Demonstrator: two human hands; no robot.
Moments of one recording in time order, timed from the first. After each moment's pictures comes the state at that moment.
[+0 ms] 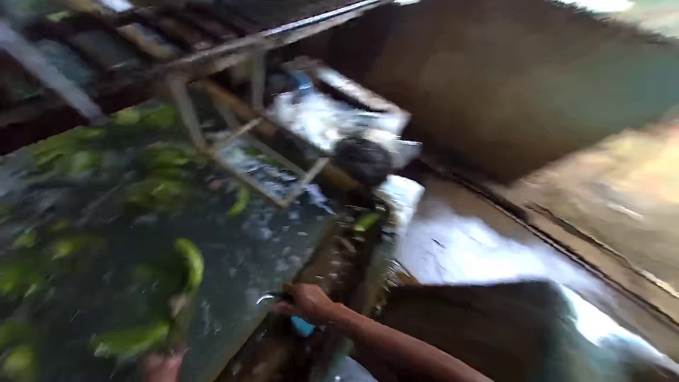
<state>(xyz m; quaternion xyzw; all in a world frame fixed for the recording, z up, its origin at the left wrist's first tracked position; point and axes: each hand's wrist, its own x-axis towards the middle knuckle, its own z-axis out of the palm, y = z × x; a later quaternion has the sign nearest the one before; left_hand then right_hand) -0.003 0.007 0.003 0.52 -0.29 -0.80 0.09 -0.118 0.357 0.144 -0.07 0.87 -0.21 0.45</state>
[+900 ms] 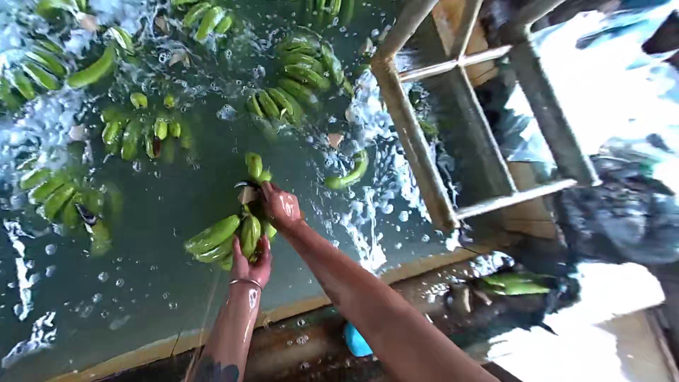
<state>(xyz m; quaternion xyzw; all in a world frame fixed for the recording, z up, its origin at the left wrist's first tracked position) -0.134 0.049 0.080 0.65 -0.03 -0.75 0.12 -0.252 0.086 0.042 -0.23 0.89 -0.23 0.32</state>
